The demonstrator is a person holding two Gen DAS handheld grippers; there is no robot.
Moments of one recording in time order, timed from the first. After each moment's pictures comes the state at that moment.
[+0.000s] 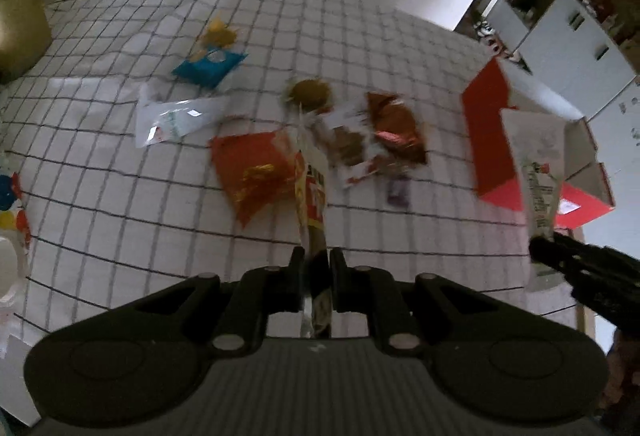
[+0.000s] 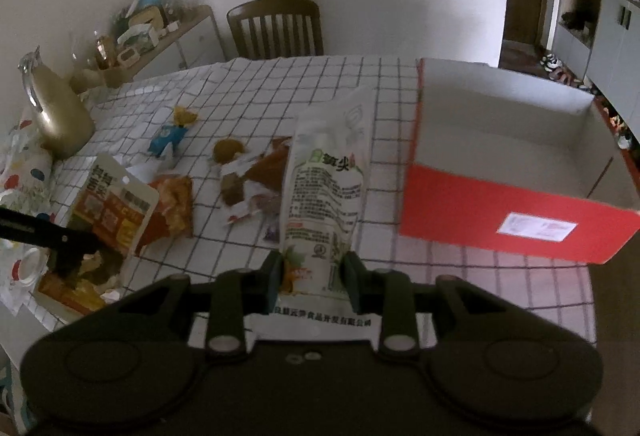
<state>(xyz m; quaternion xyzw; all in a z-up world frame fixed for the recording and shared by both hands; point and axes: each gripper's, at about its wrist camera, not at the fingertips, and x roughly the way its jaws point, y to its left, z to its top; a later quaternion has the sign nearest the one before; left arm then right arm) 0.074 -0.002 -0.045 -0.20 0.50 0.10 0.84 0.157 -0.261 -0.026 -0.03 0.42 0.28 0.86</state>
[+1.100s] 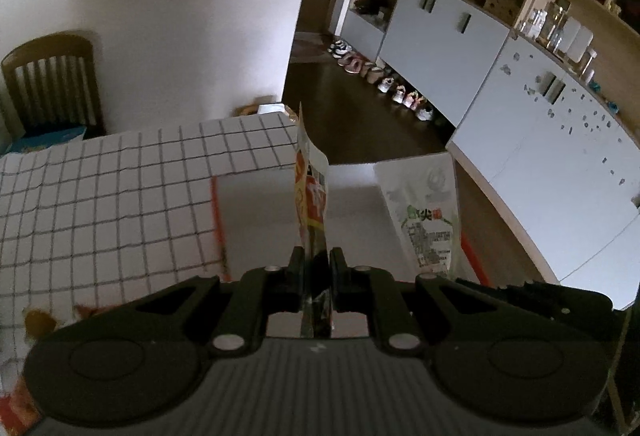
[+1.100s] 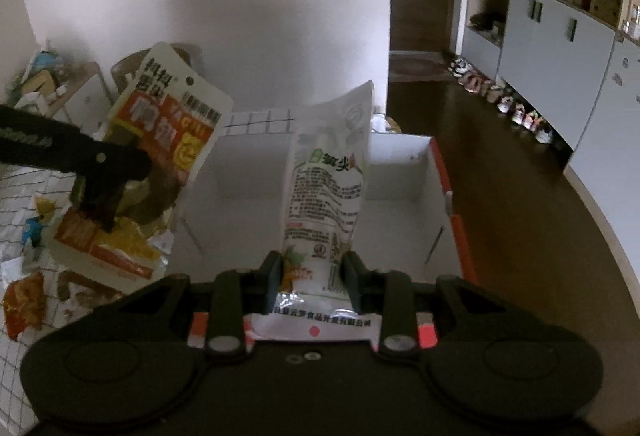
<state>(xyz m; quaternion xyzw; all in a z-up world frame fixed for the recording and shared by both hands) 0.317 -0.215 0.012 -0.09 0.41 -0.08 0.90 0.285 -0.390 -0.023 -0.01 0.40 0.16 0.90</state>
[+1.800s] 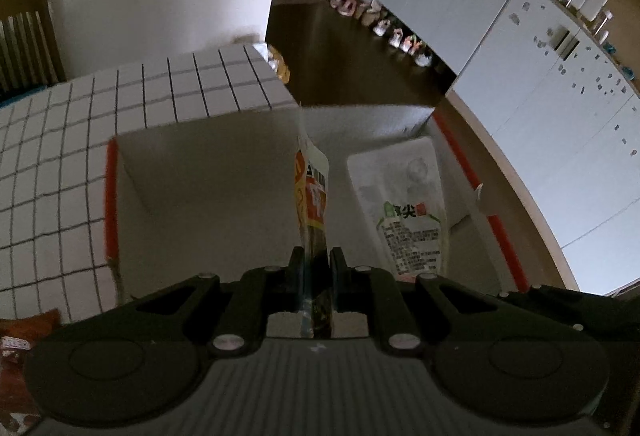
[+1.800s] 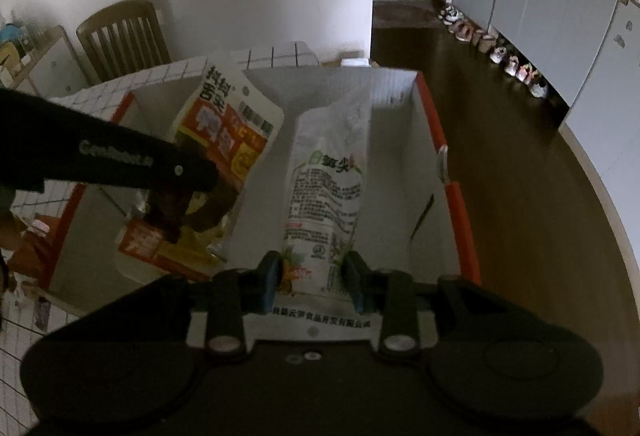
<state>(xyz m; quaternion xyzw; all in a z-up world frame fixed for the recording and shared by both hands) 0.396 -0.264 -0.074 -0.09 0.49 -0.10 0.86 0.348 -0.402 -0.075 -0.02 0.48 0.14 0.87</state>
